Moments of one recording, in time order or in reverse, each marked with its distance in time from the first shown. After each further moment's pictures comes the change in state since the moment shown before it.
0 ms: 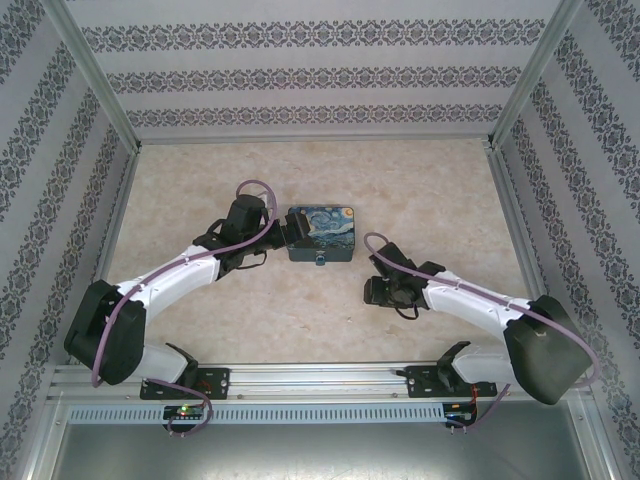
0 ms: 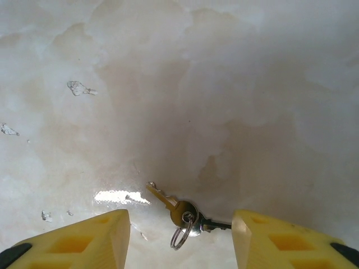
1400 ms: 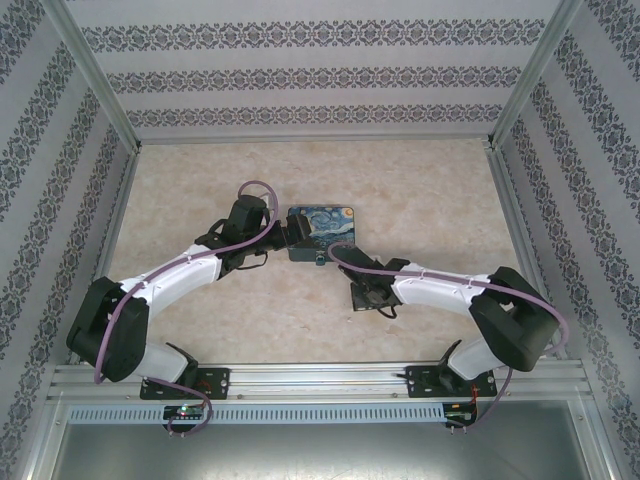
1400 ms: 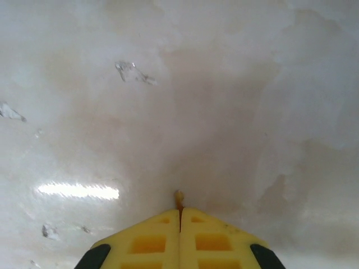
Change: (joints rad) left arm 0.000 0.017 0.000 0.003 0.013 0.000; right arm 0.169 0.214 0.113 -0.011 0.135 -0.006
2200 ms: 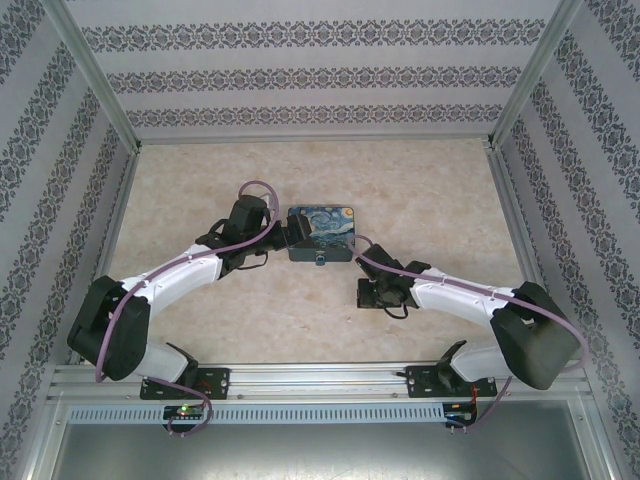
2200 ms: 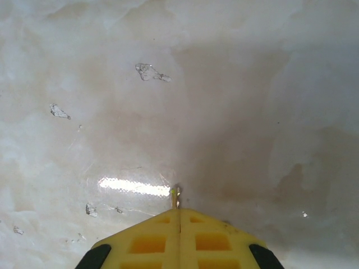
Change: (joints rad) left arm 0.000 0.007 0.000 0.005 0.002 0.000; right arm -0.087 -0.133 -0.085 0.077 -0.167 0.018
